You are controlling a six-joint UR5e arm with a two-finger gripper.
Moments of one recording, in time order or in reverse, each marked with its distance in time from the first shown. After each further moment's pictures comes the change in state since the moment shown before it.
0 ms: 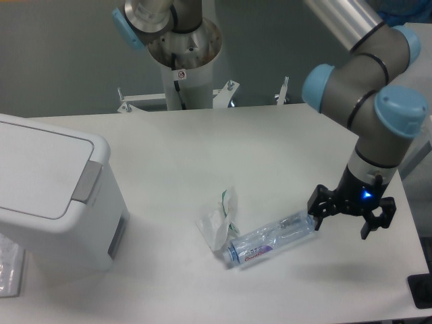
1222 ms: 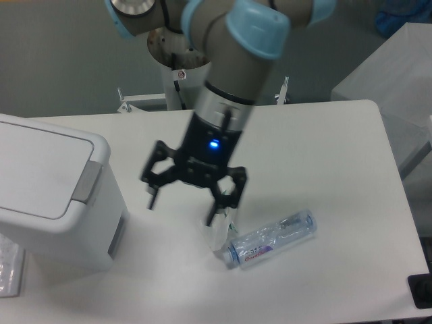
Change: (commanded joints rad) arm -0.342 0.256 -0.150 0.021 -0.149 -0.283
